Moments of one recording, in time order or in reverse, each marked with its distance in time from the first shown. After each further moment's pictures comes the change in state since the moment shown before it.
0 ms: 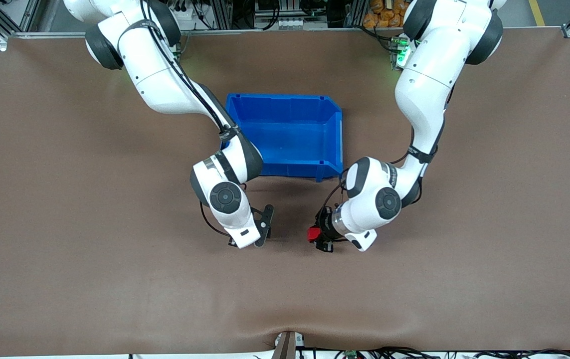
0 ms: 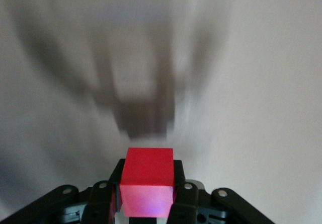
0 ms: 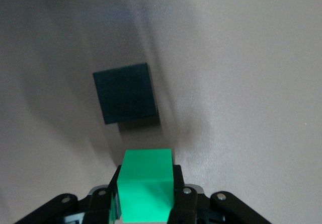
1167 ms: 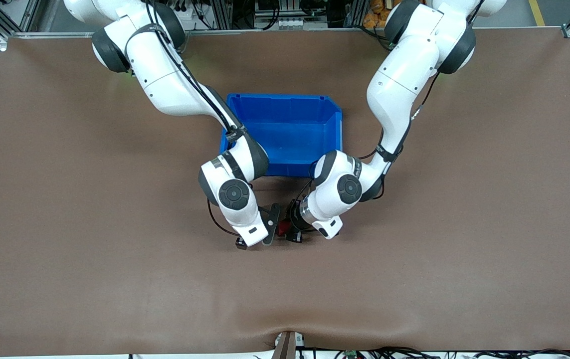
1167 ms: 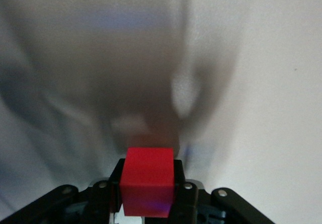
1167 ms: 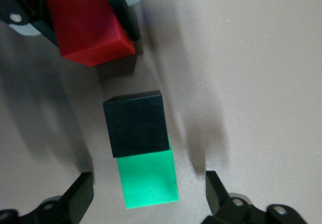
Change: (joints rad) left arm -0.095 0.107 -0.023 0.067 -0.005 0.146 -0.059; right arm 0.022 0.024 -0.002 0.018 -0.015 0.034 0.000
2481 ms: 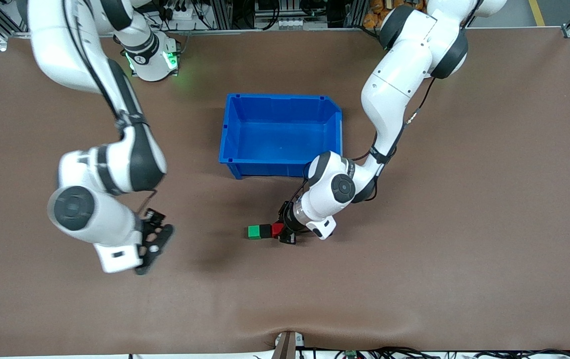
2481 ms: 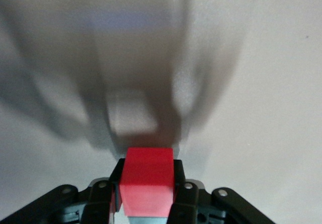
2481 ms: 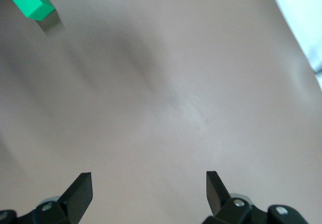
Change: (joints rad) left arm -0.023 0.053 -0.004 0.077 -0.001 0.022 -0.039; right arm -0.320 -0.344 -0.021 -0.010 -0.006 -0.368 -0.006
